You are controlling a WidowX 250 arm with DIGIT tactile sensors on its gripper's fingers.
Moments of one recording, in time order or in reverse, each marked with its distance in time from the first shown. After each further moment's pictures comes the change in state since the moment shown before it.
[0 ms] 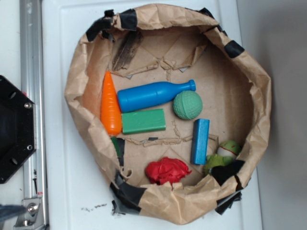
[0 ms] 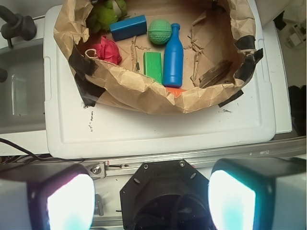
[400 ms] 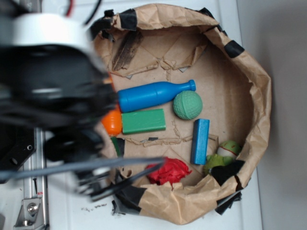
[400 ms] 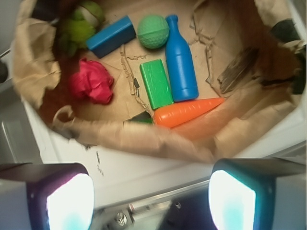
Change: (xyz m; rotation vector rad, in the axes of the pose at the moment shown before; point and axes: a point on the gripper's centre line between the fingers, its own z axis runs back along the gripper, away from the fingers) arm 0.071 -0.004 -0.069 -0.071 0.098 0.294
